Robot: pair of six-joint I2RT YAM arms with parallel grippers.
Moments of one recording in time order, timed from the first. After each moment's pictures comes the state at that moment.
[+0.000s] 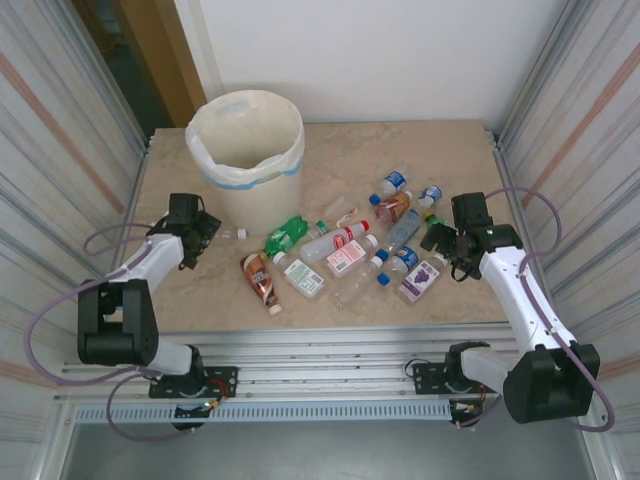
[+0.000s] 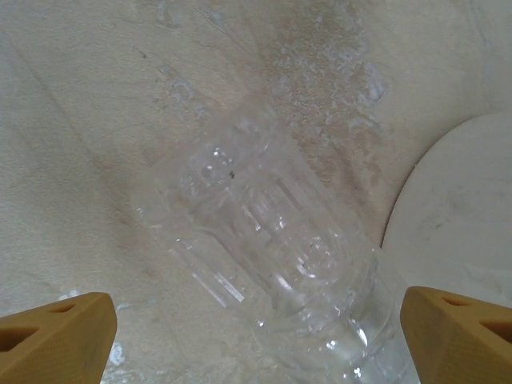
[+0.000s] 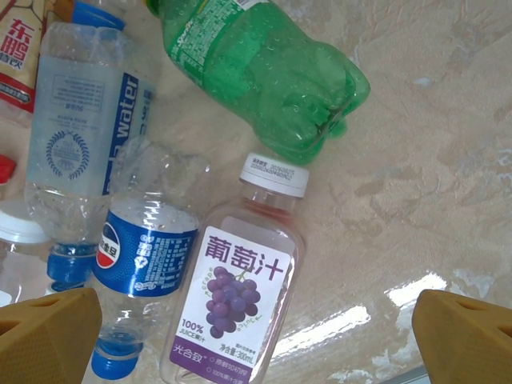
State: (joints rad) left arm -0.02 1.45 0.84 -0.39 -0.12 -1.02; right arm 0.11 1.13 0.94 -0.94 0.10 0.64
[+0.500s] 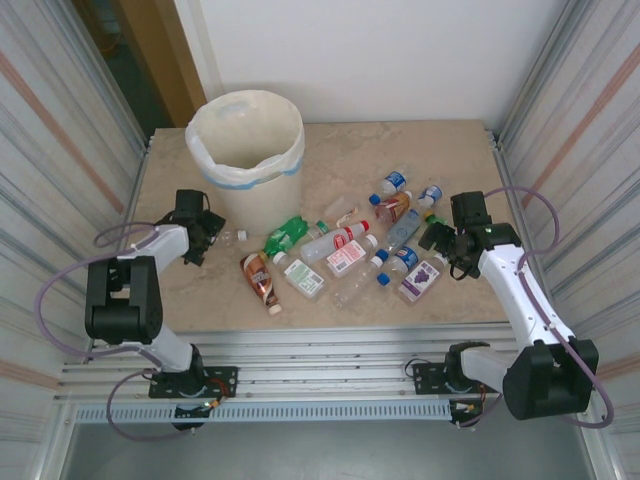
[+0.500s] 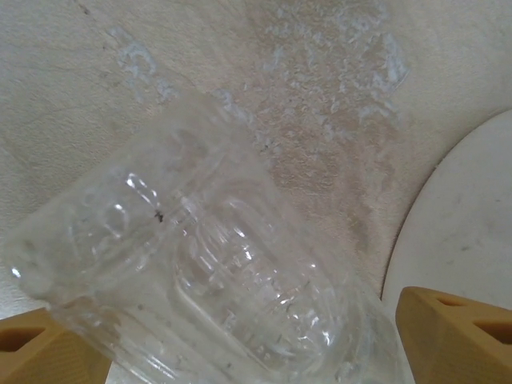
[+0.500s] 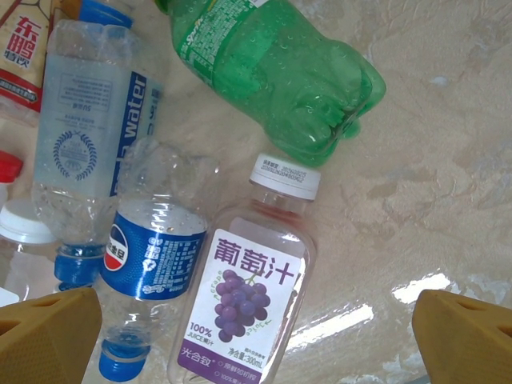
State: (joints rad) left arm -0.02 1.58 0.88 -0.35 -0.08 -1.06; right arm 0.11 1.15 0.94 -0.92 0.08 0.64
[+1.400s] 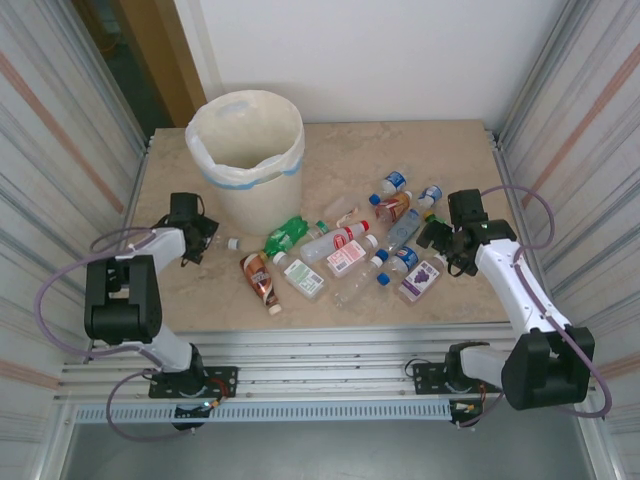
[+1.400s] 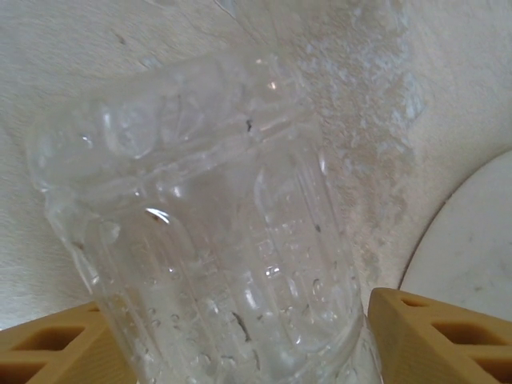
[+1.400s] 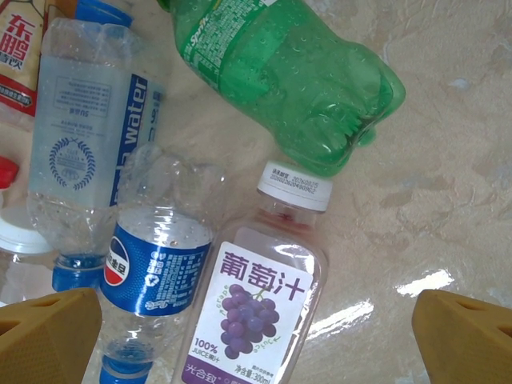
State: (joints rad) left arm 0.03 1.58 0.84 -0.29 -0.07 -1.08; right arm 0.11 1.19 0.94 -0.88 0.07 0.64
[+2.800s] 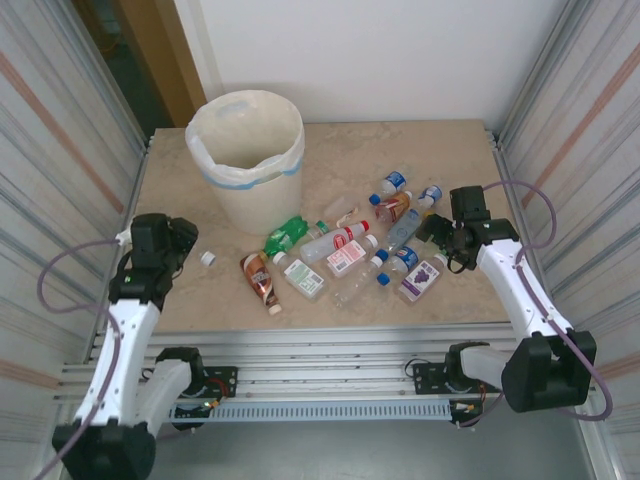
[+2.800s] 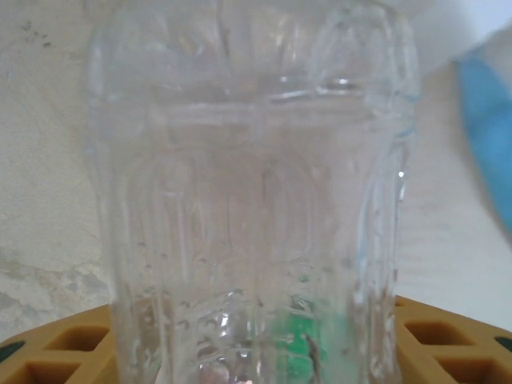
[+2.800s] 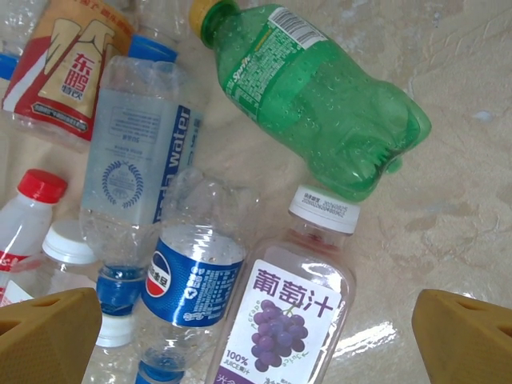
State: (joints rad) left arm -0.04 0.75 0.78 -0.66 -0.13 -0.94; right arm 0.11 1.18 0.96 -0.84 0.05 0.64
